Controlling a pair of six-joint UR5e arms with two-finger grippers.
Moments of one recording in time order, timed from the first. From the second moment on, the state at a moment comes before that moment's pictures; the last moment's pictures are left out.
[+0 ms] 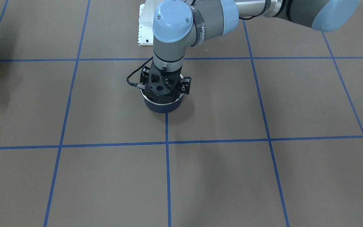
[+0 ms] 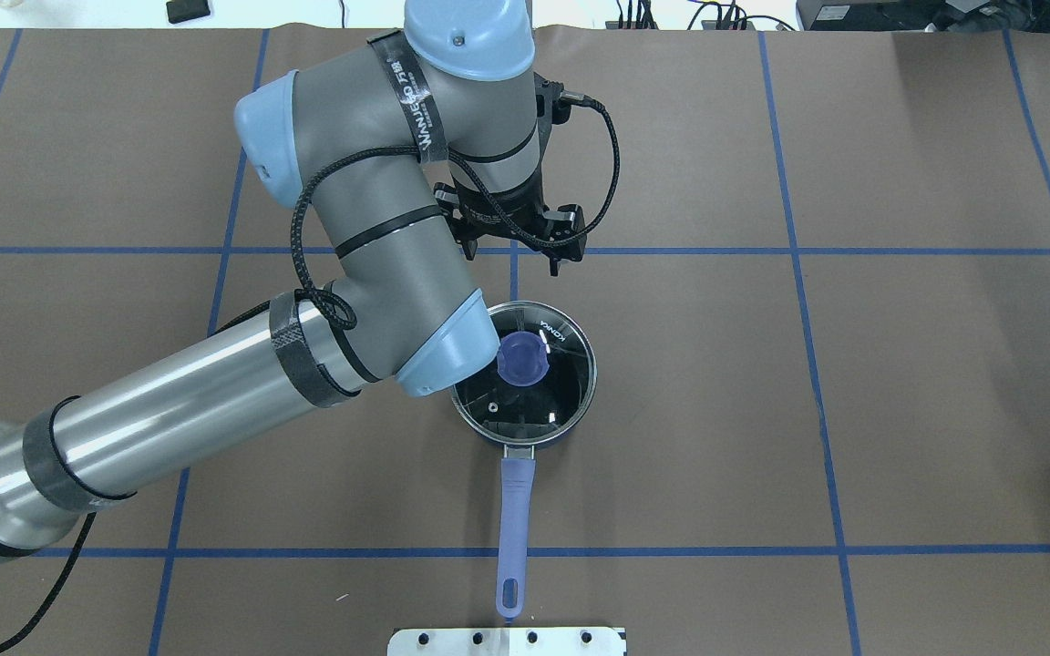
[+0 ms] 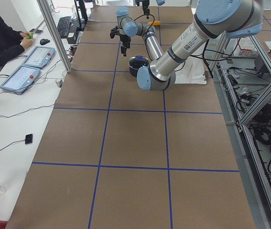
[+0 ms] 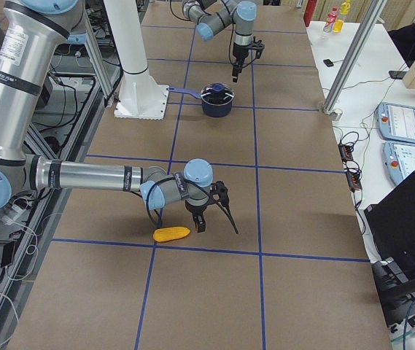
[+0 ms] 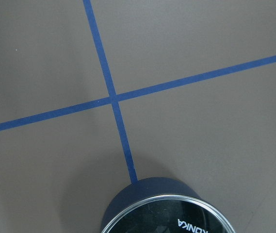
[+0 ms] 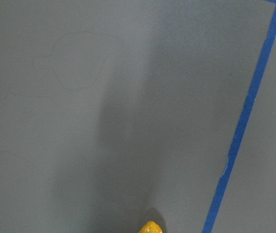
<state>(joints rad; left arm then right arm) -0.65 -2.59 -1.48 -1.41 -2.08 -0.87 1.17 -1.94 1.81 -1.18 2.33 0.13</state>
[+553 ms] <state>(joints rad) -0.60 -2.58 -1.50 -1.40 -2.05 -0.87 1.14 -2.01 1.81 -1.18 2.30 0.14</state>
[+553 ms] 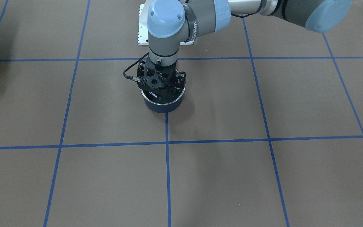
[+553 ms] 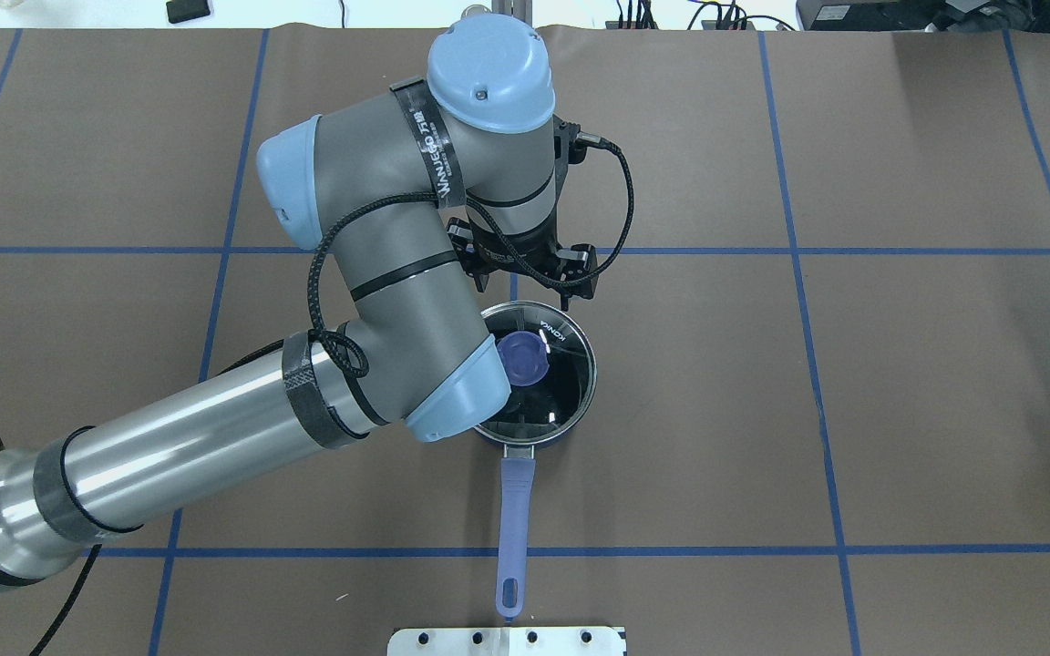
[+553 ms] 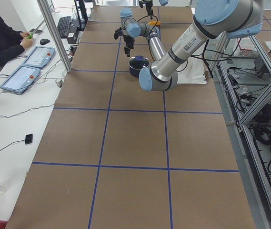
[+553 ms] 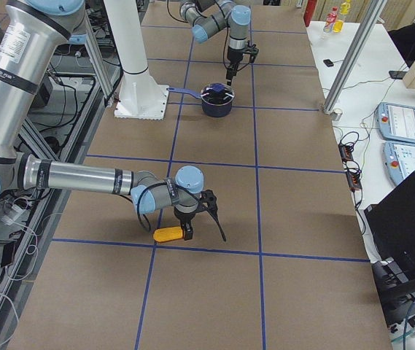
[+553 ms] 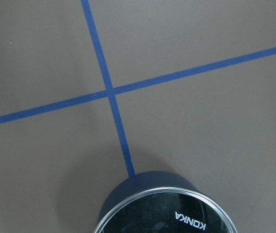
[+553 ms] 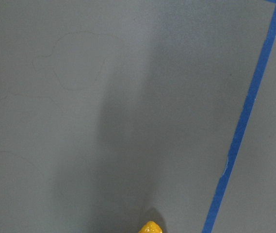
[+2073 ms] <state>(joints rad) -0.54 -2.53 -1.54 -1.39 -2.06 -0.92 1.00 -2.02 1.78 -1.18 2.27 0.13</state>
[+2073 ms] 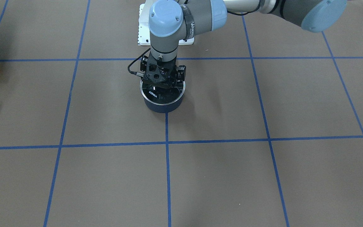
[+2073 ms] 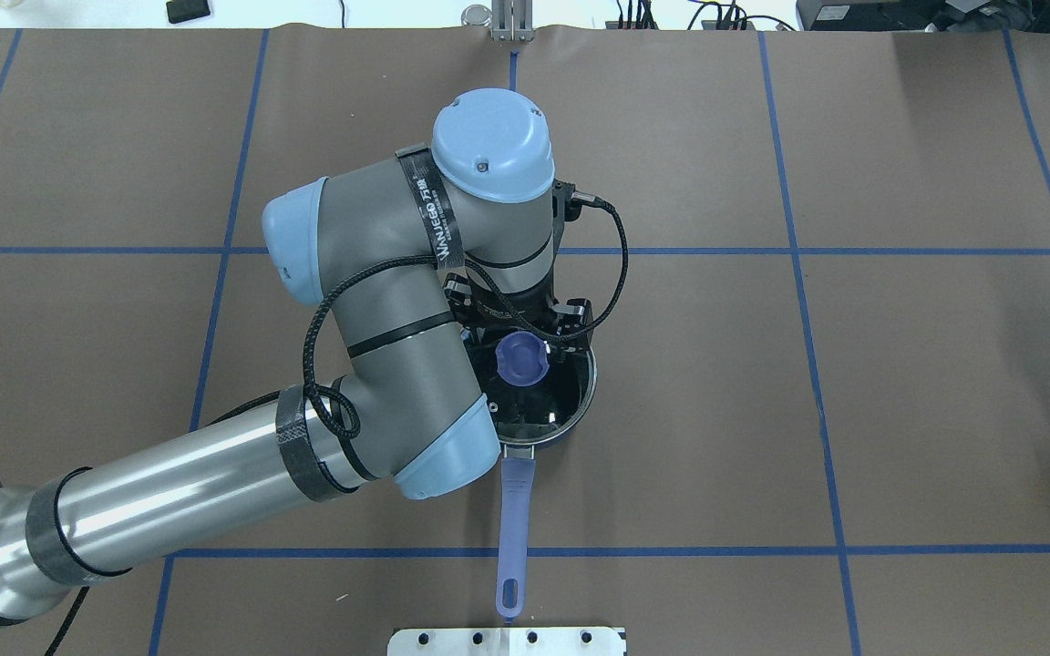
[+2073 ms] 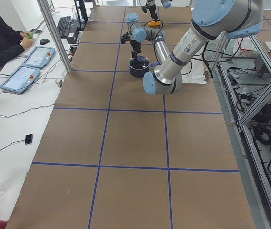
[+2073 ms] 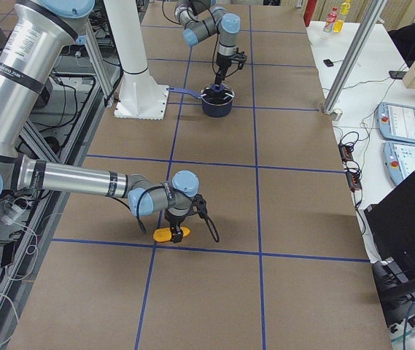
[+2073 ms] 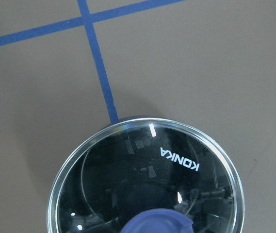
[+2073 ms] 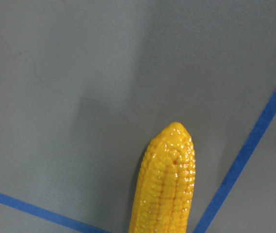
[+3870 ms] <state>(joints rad) -0.53 -2.52 -1.54 -1.39 -2.06 -0.92 0.91 -1.99 1.77 -1.18 2.23 0.12</state>
